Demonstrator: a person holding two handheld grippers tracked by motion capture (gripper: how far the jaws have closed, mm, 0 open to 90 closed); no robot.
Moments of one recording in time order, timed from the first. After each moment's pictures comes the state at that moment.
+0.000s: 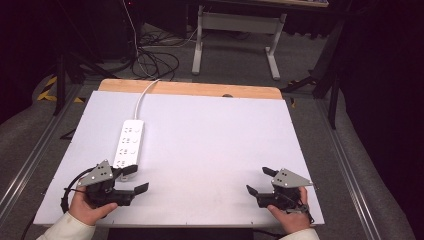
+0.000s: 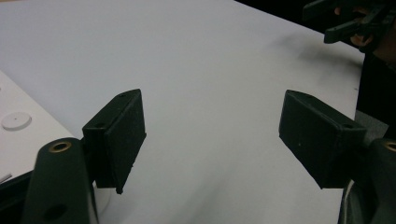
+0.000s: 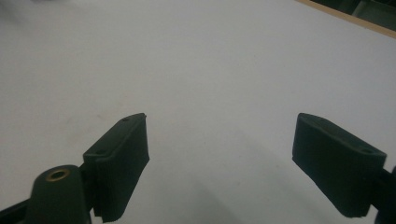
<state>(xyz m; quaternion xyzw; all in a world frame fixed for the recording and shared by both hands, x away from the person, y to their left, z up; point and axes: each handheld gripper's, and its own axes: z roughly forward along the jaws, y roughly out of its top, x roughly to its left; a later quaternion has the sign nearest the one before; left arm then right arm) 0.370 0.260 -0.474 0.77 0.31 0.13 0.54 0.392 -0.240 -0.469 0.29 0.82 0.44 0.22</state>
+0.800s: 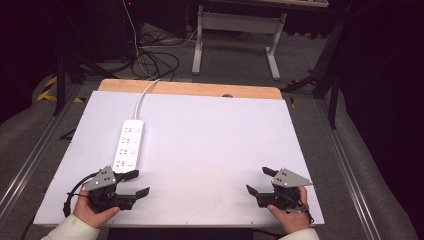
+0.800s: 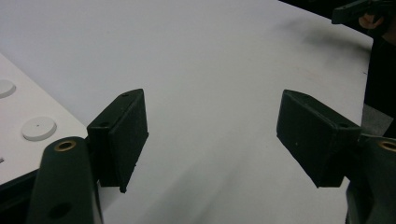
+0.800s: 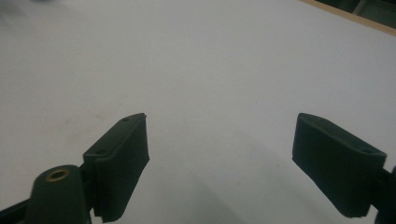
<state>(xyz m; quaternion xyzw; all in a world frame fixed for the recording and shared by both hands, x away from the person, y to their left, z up) 0.367 0.260 -0.490 0.78 0.32 0.12 0.53 0.393 -0.240 -0.469 0.29 0.82 0.44 0.22</state>
